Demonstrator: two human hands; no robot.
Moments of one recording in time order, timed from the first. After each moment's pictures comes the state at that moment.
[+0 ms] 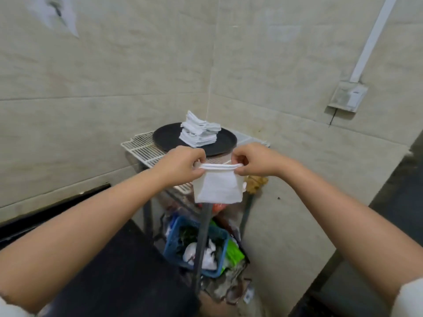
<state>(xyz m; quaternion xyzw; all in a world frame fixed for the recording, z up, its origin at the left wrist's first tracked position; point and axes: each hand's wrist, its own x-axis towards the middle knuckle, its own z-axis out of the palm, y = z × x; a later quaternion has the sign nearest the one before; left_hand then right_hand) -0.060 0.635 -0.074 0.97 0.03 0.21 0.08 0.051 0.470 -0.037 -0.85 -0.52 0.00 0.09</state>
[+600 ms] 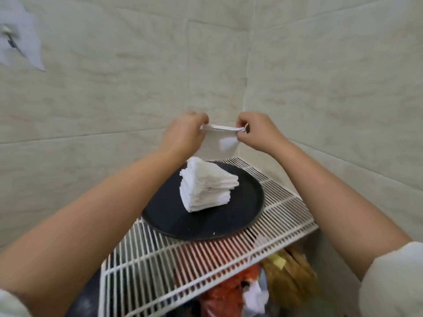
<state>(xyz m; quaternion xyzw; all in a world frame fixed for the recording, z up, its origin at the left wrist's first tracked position) 0.220 0.746 0.005 0.88 0.28 0.38 0.01 0.370 0.650 0.017 -0.75 -0.57 -0.13 0.31</state>
